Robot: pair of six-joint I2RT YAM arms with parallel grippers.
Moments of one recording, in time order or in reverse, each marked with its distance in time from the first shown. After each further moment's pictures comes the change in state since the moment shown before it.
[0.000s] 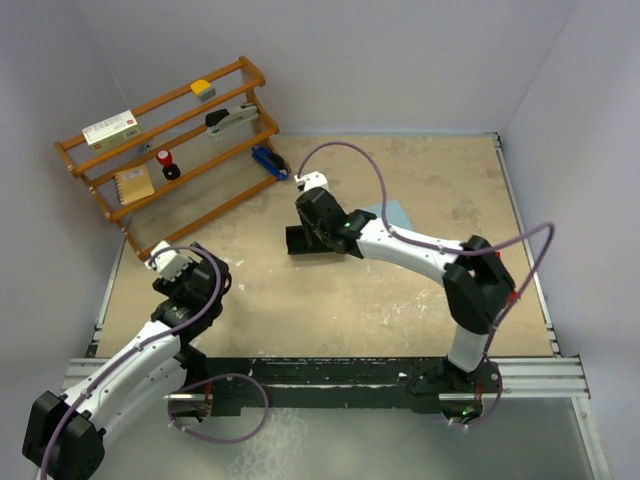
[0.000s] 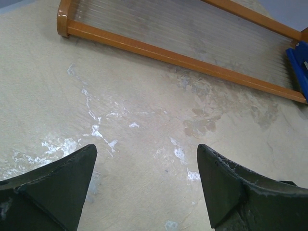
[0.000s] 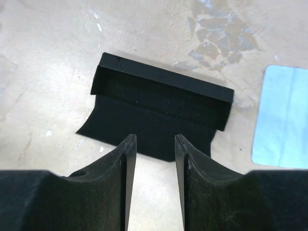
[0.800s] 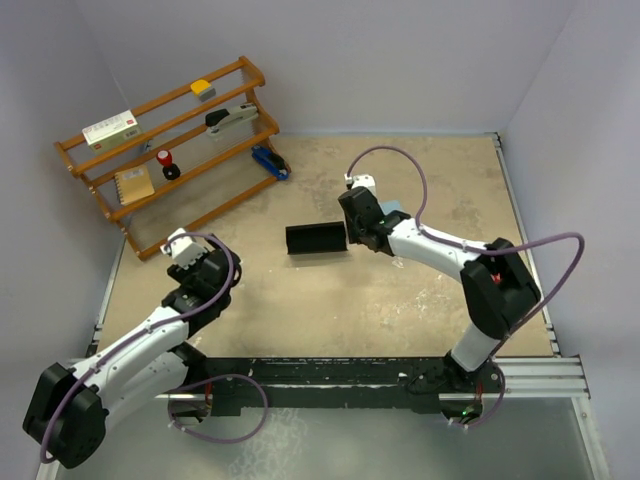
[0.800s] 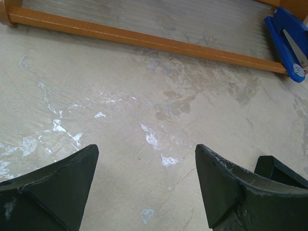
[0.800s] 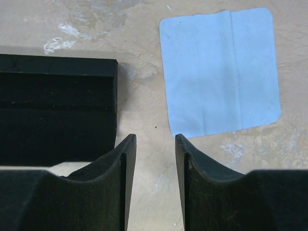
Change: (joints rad) left arm -0.048 0.162 0.064 0.111 0.080 0.053; right arm -0.186 -0.195 -0.267 0.026 0.049 0.022
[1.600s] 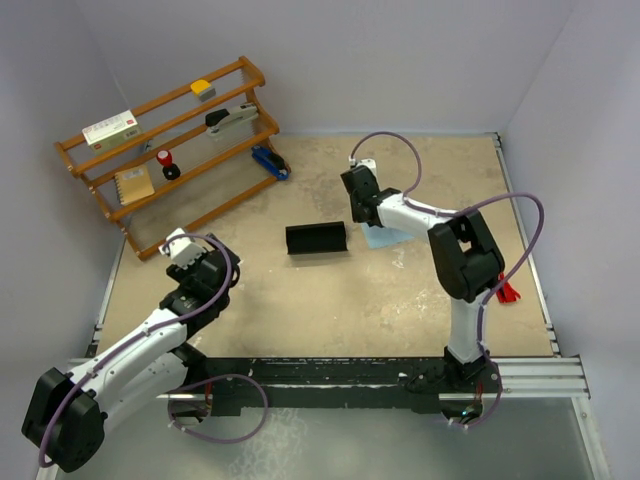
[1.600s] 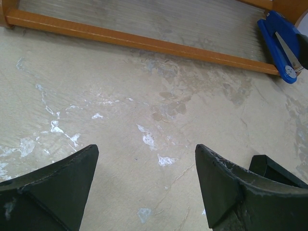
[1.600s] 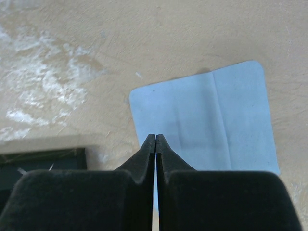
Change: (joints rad) left arm 0.000 -0.033 -0.002 -0.002 0.009 0.008; right arm -0.144 0.317 0.240 0.035 -0.023 -0.049
